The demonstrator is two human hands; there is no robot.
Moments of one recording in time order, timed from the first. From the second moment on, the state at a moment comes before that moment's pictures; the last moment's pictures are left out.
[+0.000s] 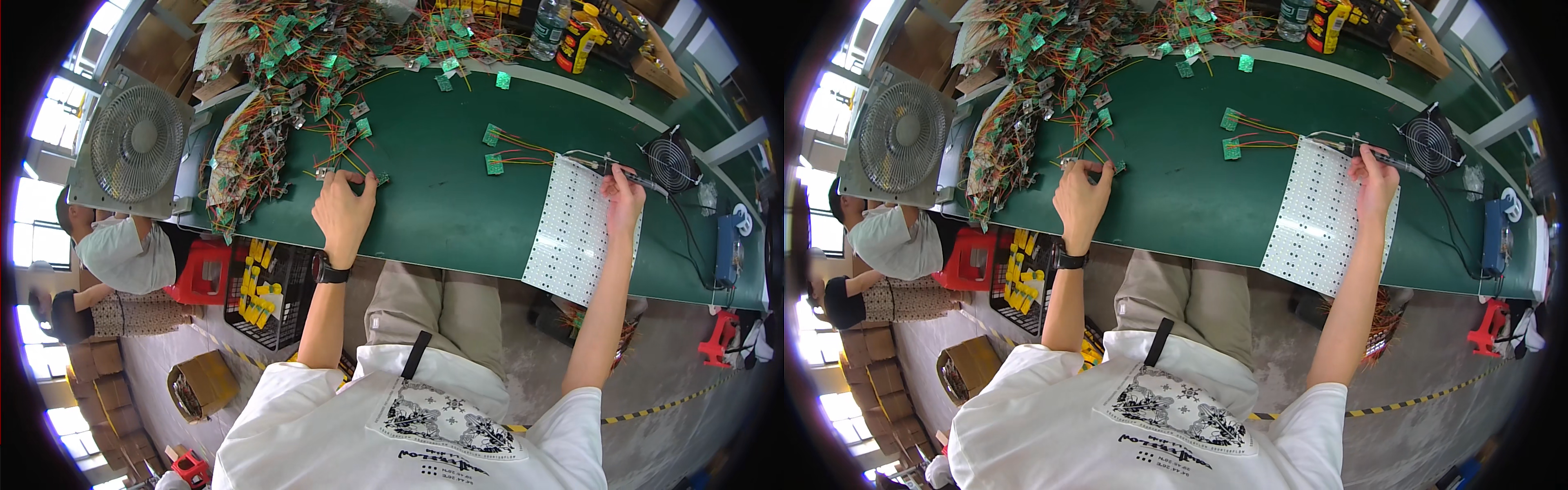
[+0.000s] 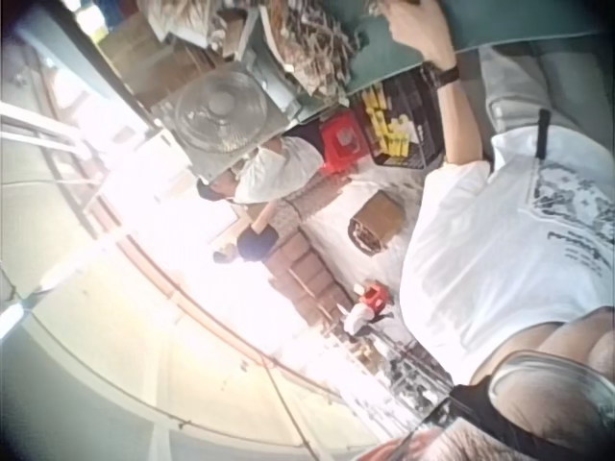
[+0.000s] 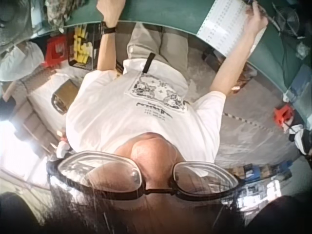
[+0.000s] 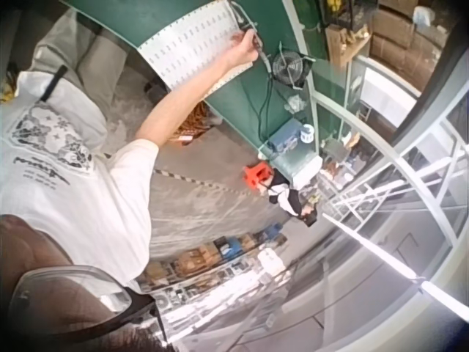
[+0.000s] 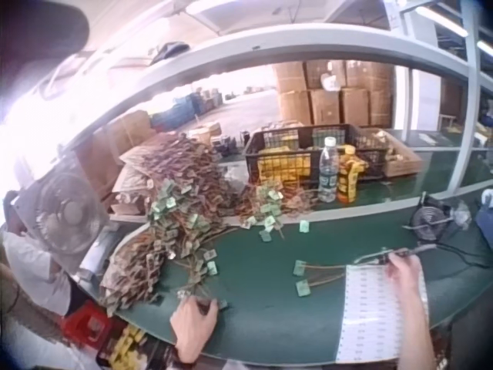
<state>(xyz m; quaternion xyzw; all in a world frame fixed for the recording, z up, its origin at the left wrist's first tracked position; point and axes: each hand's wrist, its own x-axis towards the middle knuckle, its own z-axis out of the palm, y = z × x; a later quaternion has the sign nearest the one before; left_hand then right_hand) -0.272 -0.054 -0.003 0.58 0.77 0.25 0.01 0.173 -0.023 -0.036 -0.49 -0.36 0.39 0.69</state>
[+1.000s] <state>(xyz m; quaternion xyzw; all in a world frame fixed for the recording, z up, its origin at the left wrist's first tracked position) -0.257 -0.046 0.001 0.79 0.47 0.34 0.20 0.174 -0.020 -0.035 -0.48 -0.36 0.39 0.70</state>
